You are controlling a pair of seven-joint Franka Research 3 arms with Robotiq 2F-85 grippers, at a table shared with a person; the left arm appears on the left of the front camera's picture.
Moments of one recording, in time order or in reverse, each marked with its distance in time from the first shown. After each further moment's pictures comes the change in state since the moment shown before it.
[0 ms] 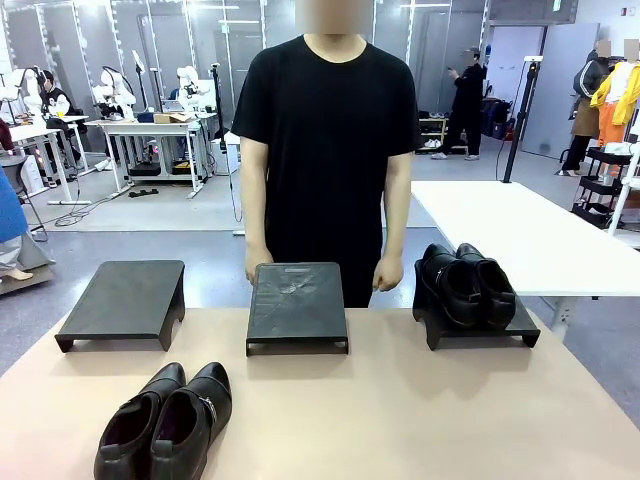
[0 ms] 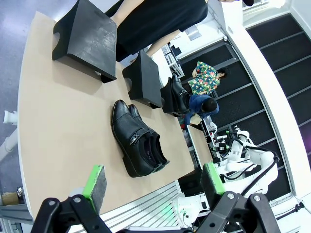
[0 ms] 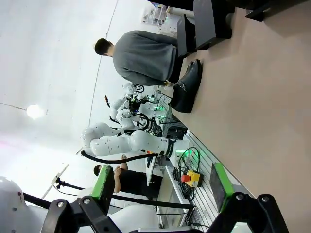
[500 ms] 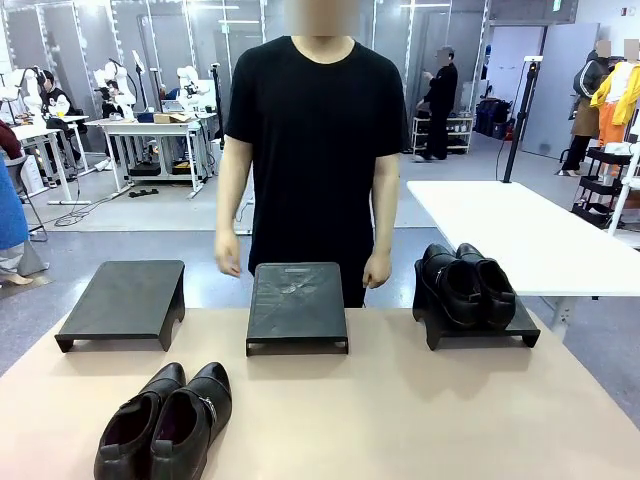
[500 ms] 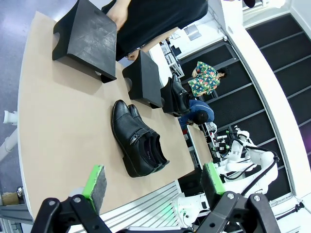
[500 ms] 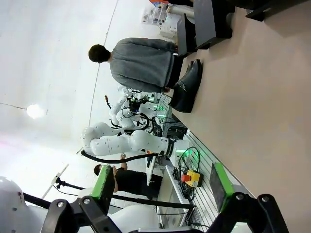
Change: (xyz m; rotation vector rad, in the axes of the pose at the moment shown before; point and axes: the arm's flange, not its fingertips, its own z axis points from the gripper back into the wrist) left arm 0.000 0.000 0.000 0.000 0.000 0.000; right arm 0.000 0.000 -0.001 0.001 0.002 0.000
